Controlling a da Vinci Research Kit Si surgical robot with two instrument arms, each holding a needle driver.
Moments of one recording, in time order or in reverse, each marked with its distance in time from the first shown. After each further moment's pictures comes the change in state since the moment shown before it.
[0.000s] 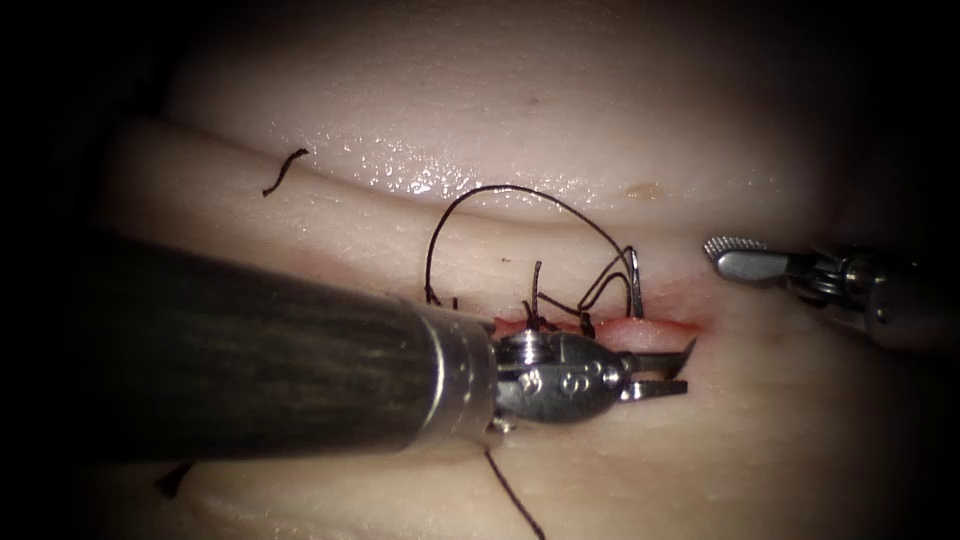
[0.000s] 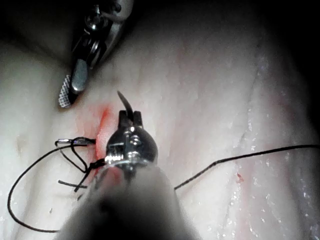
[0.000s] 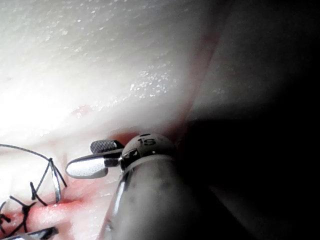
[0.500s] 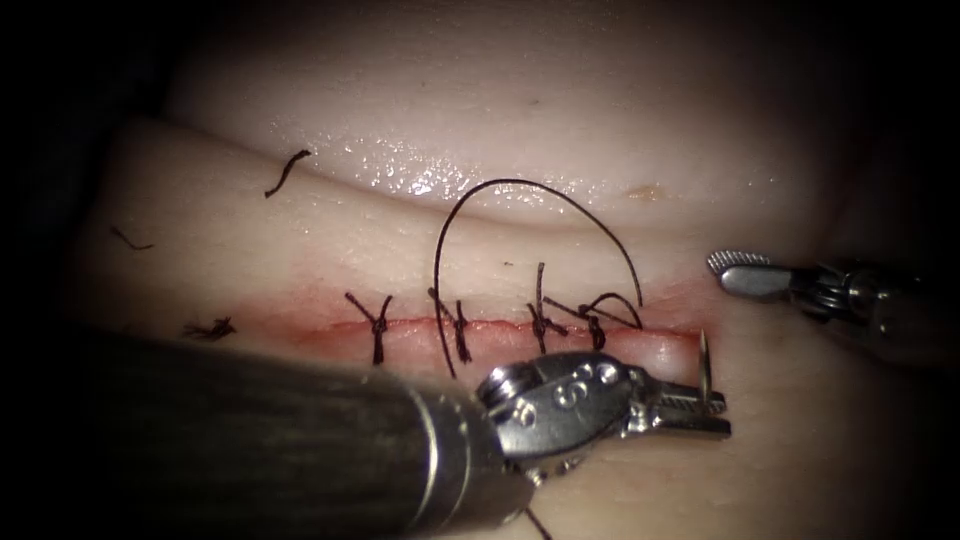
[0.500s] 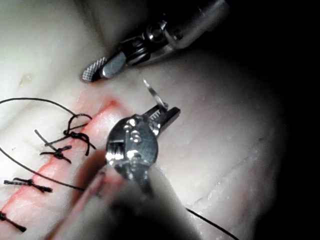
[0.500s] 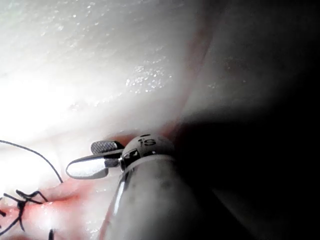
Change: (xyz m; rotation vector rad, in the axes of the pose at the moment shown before) right arm -0.001 0.000 -0.001 0.029 -0.021 0.045; left arm 0.006 0.002 -0.003 -0.333 0.378 -0.510
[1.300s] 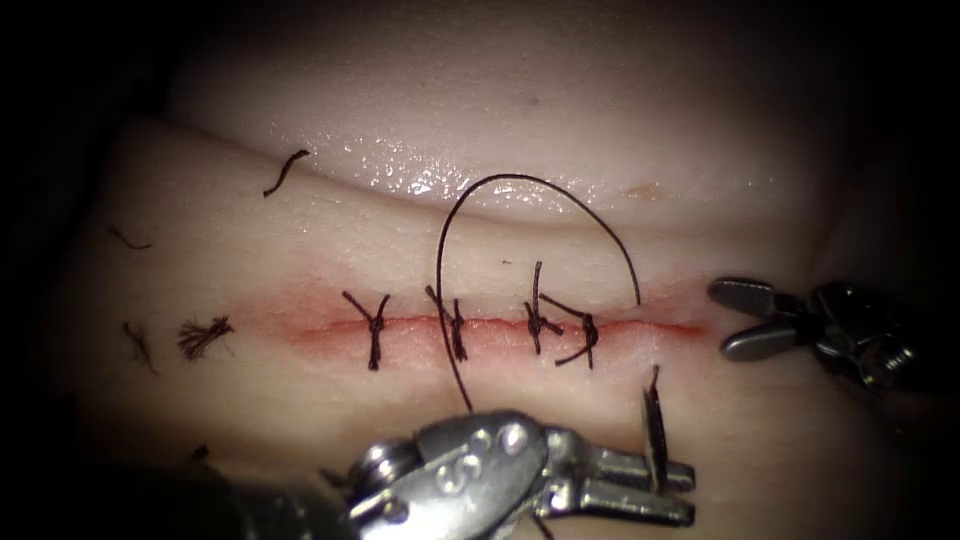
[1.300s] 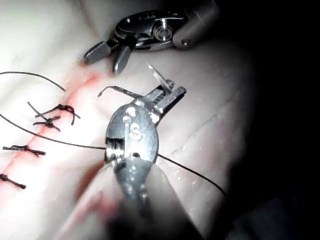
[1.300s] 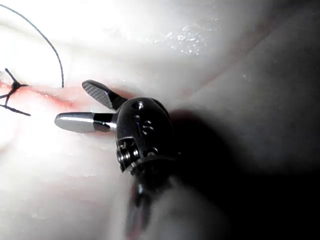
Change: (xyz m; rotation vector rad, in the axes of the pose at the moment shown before) right arm -0.001 -0.004 -0.001 0.107 -0.084 -0.728; left arm 0.002 0.010 -0.006 -0.005 0.096 0.308
